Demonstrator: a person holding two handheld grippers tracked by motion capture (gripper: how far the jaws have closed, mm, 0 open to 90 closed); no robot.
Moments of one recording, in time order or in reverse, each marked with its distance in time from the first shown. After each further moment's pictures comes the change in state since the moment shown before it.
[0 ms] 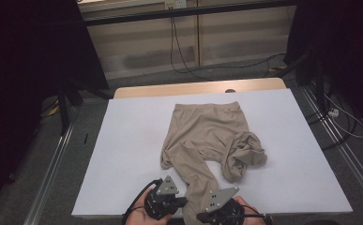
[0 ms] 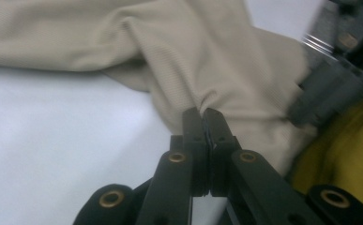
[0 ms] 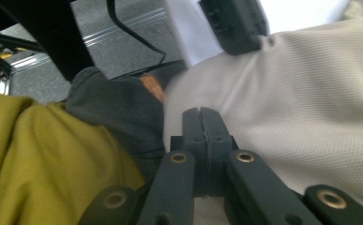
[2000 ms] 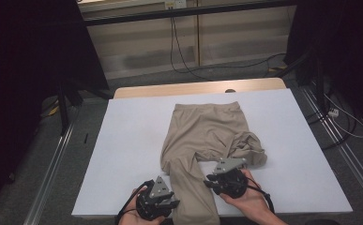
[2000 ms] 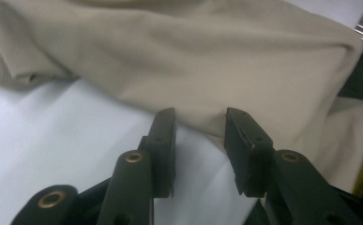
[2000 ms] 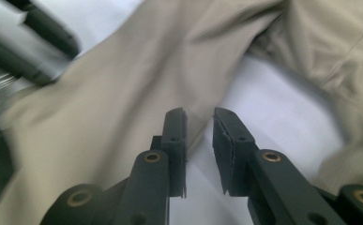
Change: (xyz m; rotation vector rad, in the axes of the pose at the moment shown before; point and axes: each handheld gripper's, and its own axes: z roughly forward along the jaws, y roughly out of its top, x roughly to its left) left arm 0.013 -0.006 -0.001 0.010 0.154 0.024; right arm -0.074 0.016 -0.004 -0.042 -0.289 0.150
